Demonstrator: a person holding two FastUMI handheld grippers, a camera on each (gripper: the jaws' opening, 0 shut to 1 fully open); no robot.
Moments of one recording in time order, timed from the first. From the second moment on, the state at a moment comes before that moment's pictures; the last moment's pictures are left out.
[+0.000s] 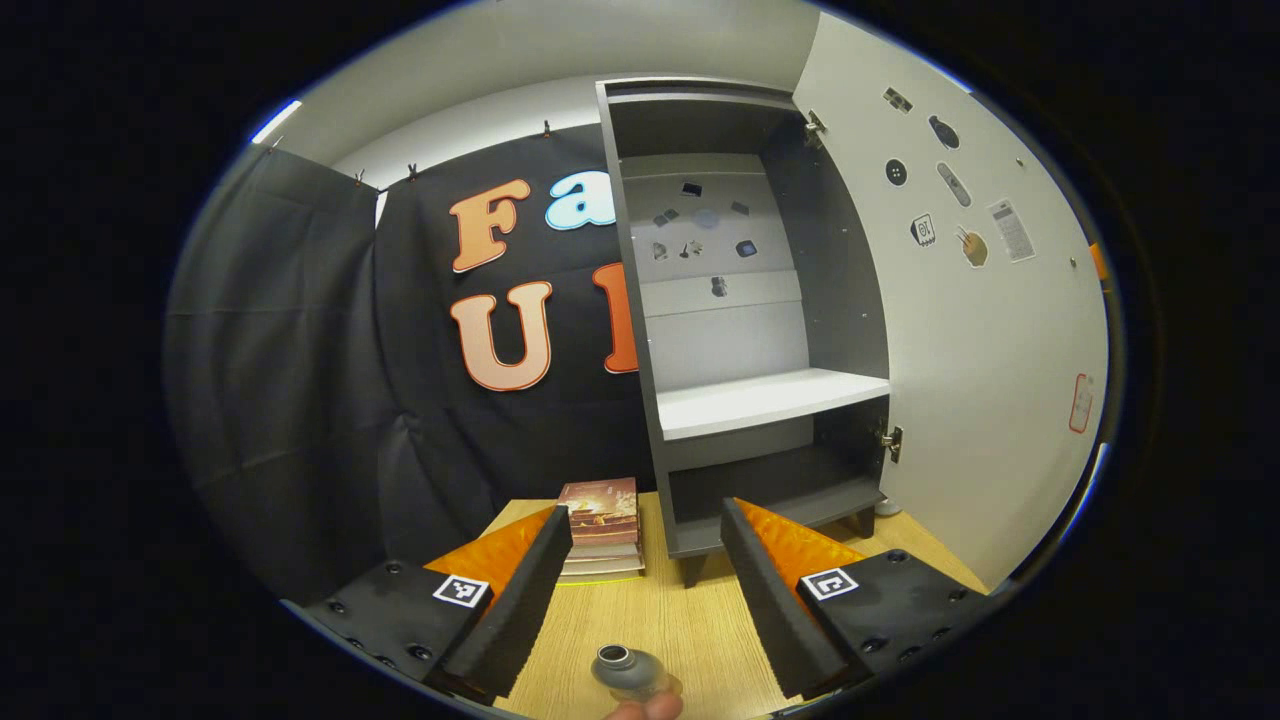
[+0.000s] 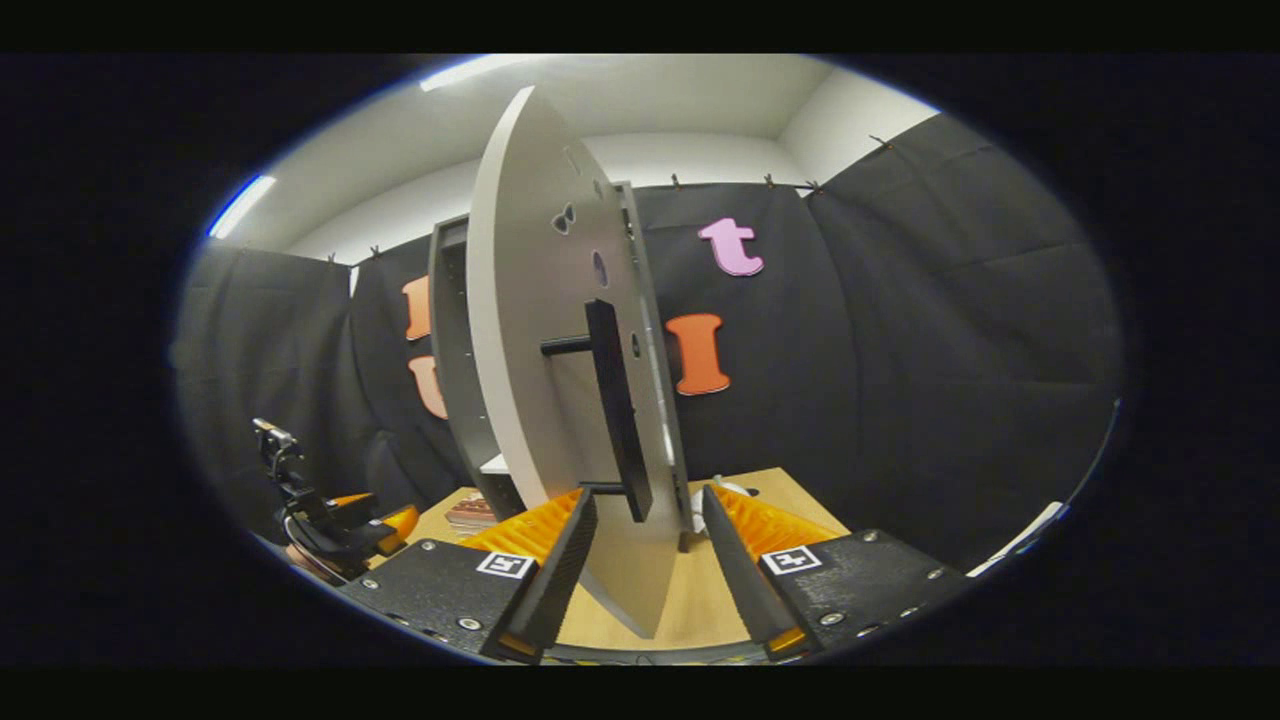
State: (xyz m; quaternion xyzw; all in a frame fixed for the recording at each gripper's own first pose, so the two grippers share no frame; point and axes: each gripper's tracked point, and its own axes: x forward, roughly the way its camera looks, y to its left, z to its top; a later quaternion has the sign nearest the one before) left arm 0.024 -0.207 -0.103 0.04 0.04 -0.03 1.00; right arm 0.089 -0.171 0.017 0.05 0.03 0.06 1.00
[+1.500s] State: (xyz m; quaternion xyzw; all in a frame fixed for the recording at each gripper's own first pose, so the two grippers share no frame) left arm 0.102 -0.033 -0.125 -0.04 0.07 0.07 0.99; right arm 0.234 0.032 -0.015 -0.01 0.01 0.18 0.98
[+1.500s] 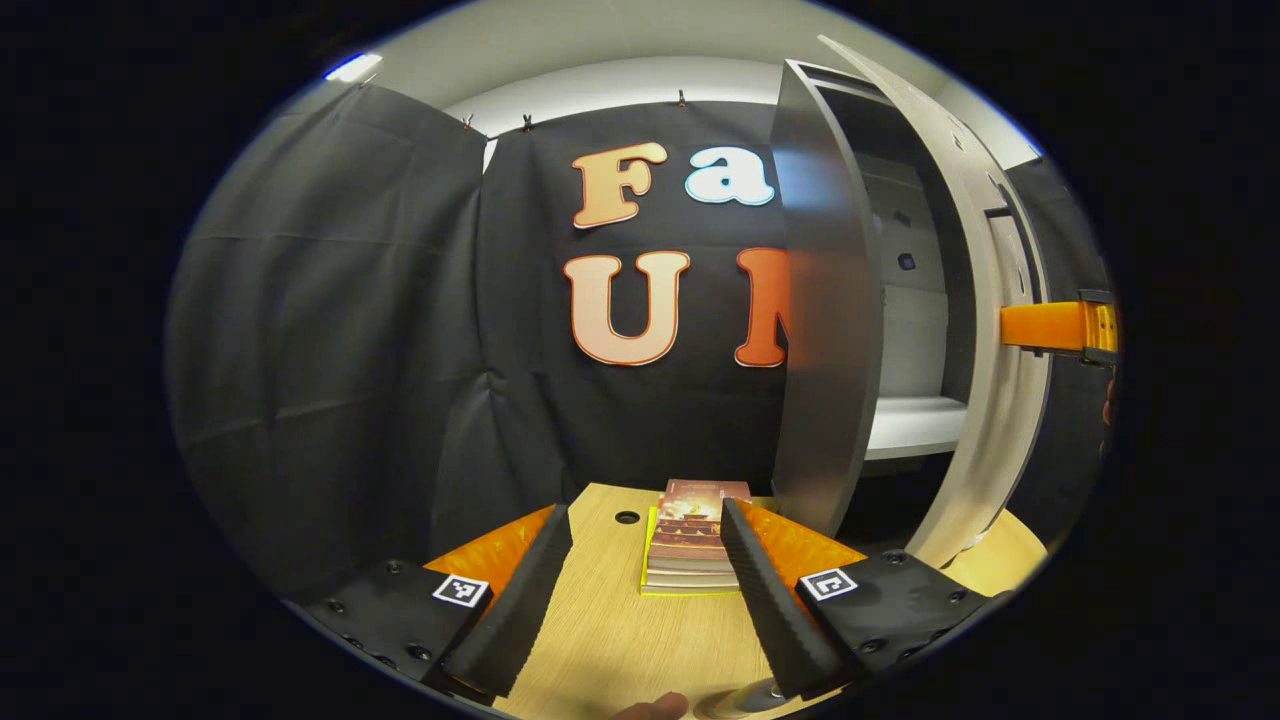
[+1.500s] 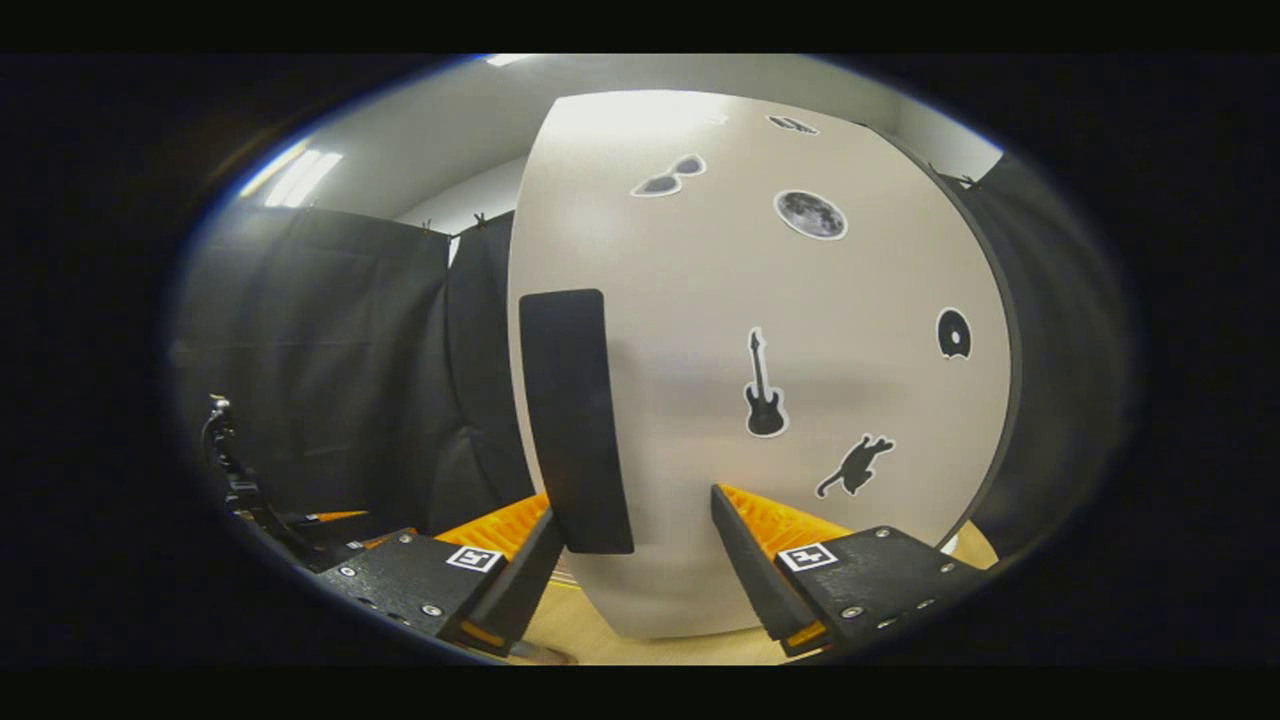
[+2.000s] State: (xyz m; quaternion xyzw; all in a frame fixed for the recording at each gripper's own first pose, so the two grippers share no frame) left arm 0.153 -0.046 -0.146 -0.05 0.09 0.05 0.99; right arm 0.241 0.034 -0.018 -0.02 -0.02 0.10 0.99
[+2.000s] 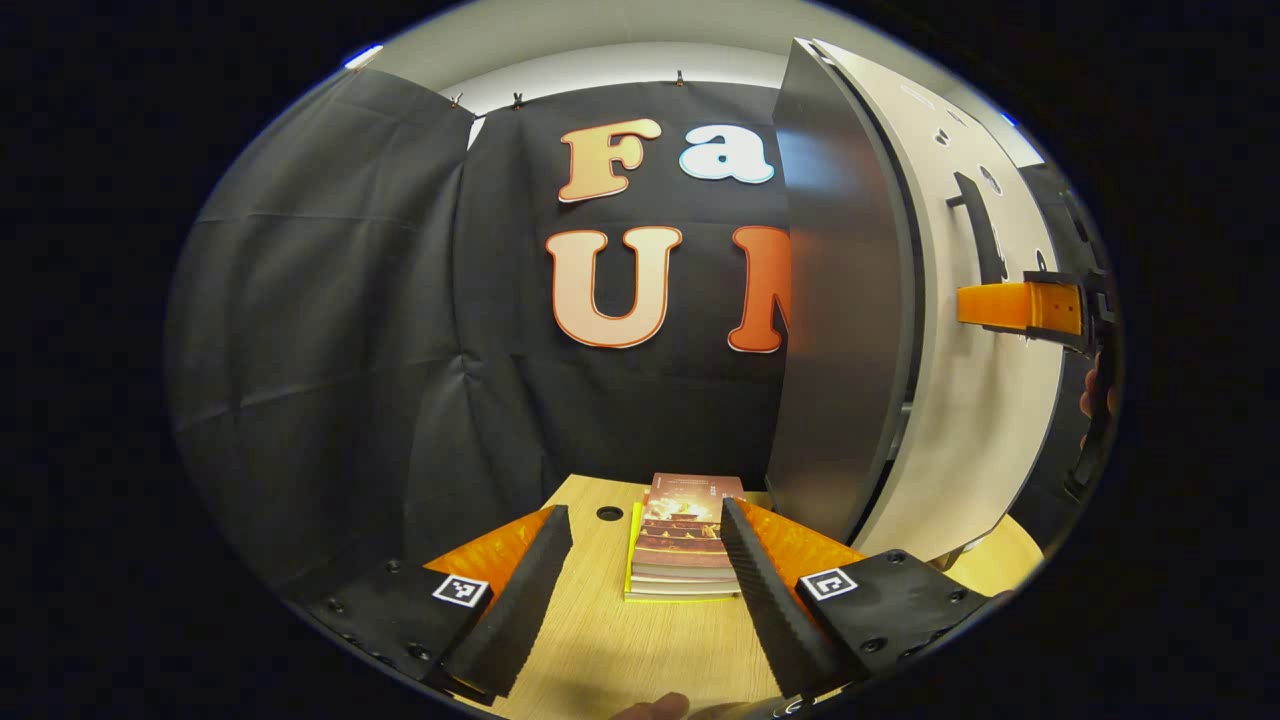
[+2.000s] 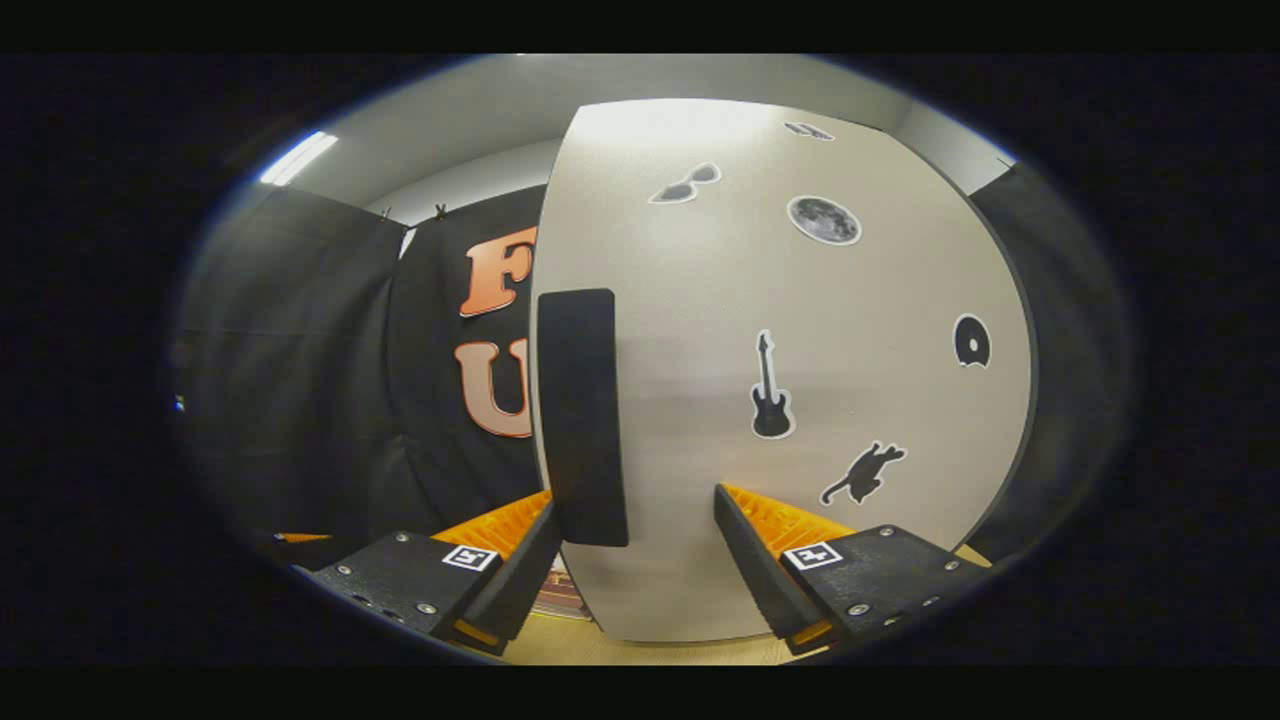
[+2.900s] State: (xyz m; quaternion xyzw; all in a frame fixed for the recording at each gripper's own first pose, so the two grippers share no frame) left arm 0.092 -0.079 -0.092 -0.06 0.07 0.01 1.00; right arm 0.149 0.008 -0.003 0.00 0.00 0.09 1.00
